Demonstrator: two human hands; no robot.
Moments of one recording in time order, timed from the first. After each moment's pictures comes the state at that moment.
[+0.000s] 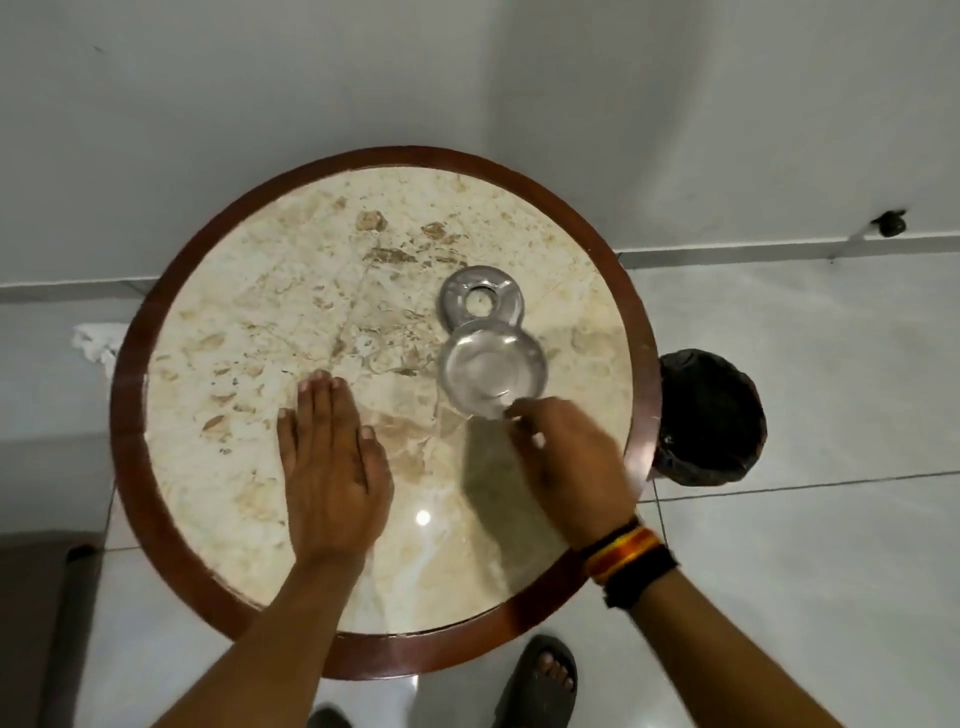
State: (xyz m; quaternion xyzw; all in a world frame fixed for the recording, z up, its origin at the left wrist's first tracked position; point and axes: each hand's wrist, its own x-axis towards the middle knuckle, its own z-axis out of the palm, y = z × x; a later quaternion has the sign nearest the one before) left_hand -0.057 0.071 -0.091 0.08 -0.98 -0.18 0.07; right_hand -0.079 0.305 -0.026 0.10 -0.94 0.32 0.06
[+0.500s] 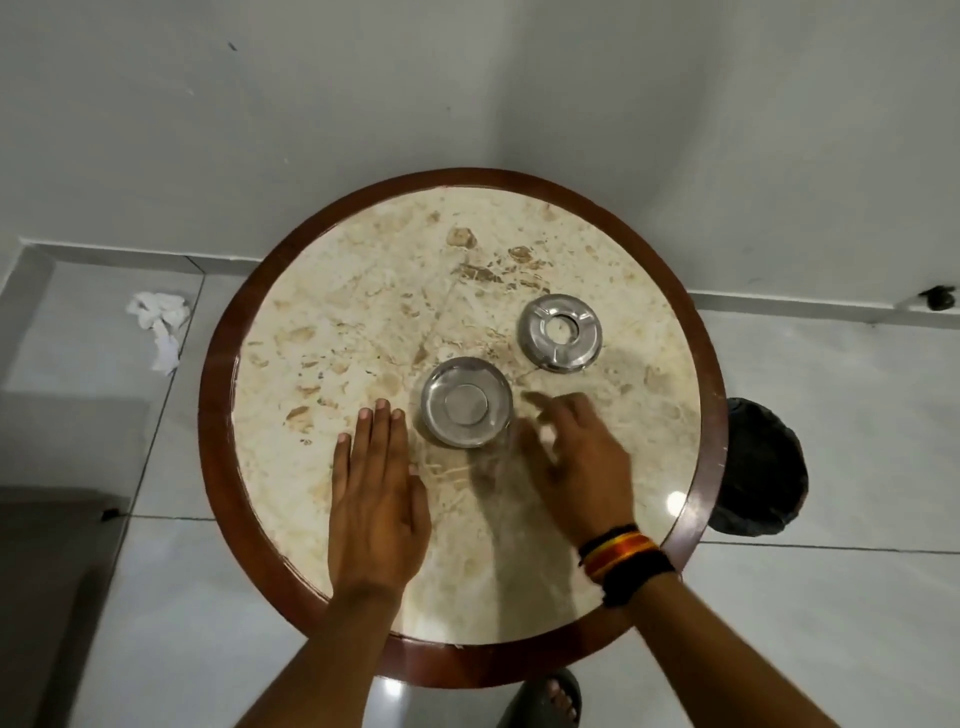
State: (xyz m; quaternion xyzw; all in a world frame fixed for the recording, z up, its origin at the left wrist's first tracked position) left_hand -0.029 0.039 -0.097 0.06 -0.98 -0.19 0.05; right_hand -0.104 0.241 -0.029 0.08 -0.96 0.27 0.01
